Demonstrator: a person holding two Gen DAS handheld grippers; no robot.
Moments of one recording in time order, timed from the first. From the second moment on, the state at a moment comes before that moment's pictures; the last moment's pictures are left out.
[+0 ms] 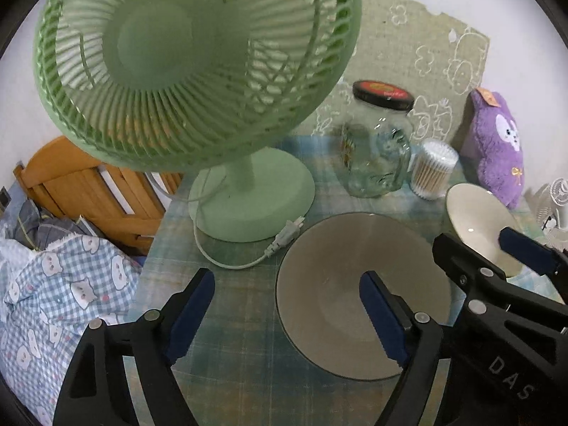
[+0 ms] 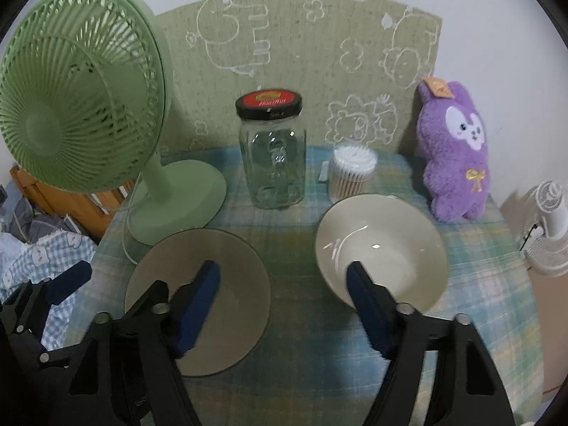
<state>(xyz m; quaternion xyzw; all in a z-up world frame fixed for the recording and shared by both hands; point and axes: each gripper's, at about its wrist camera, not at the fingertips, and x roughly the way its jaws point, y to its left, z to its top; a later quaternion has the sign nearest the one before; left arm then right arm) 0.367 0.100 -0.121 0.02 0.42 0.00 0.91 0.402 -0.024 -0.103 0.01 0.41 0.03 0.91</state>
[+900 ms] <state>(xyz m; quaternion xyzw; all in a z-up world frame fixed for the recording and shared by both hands) 0.389 0.112 -0.150 0.00 0.44 0.00 0.90 0.422 -0.009 -0.142 -0.01 0.44 0.02 0.90</state>
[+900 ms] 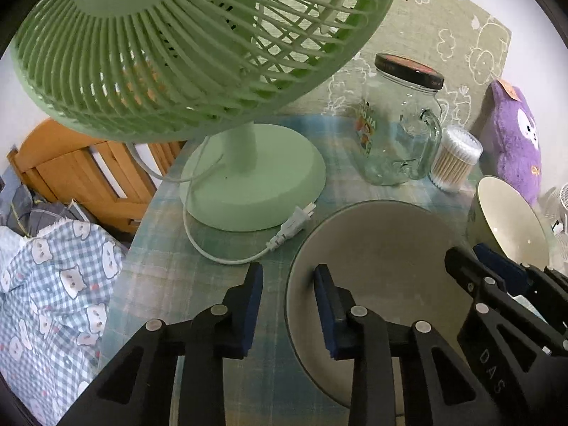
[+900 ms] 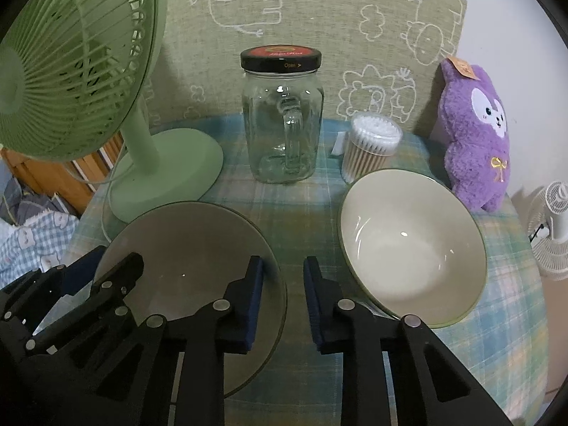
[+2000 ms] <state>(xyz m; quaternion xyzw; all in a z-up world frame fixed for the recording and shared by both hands) 0.369 0.110 -0.143 0.00 0.45 -0.01 0.89 0.403 -0.010 -0.137 0.01 0.46 0.05 0.89</state>
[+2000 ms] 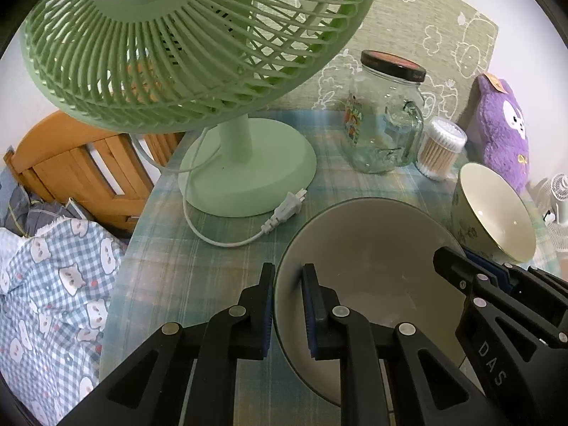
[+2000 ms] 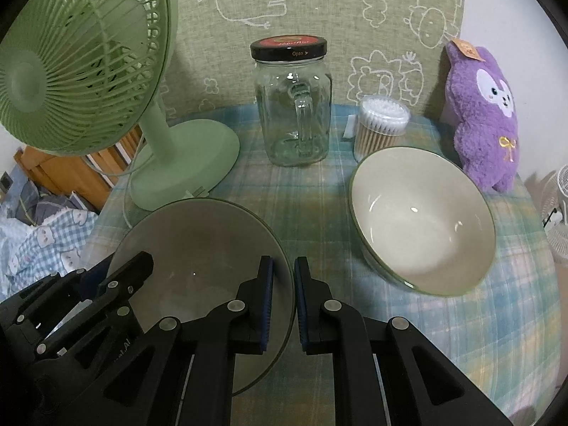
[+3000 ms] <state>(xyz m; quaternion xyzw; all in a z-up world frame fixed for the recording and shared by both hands) 0.307 0.109 -0.100 0.00 0.44 -0.03 0.90 0.328 -0.011 -0.089 0.02 0.44 0.03 0.90</state>
